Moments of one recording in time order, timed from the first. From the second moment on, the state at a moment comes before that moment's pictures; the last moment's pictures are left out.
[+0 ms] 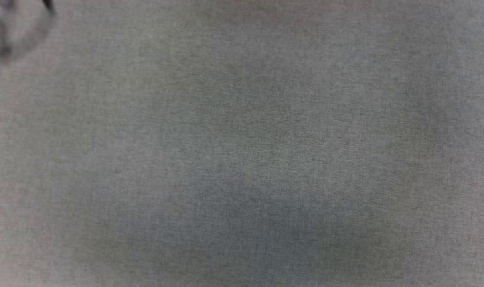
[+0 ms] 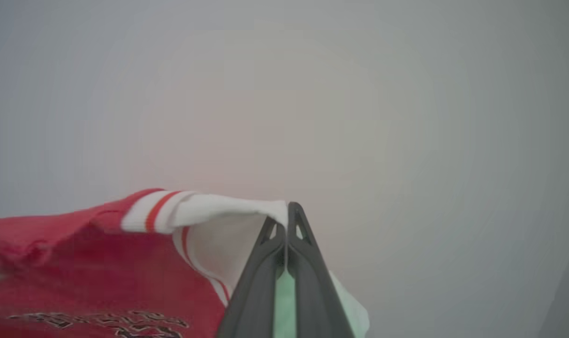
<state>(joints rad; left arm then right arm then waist) -1.67 0.53 -0.99 0.85 -1.46 -0.13 -0.26 -1.56 -0.26 0.07 0.87 0.35 0.13 -0.11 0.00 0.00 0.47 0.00</state>
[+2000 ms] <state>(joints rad) -0.20 0.69 -0.84 0.23 -1.20 -0.13 -0.24 0.18 -0.53 0.20 -0.24 0.60 0.13 0.75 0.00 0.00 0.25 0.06</state>
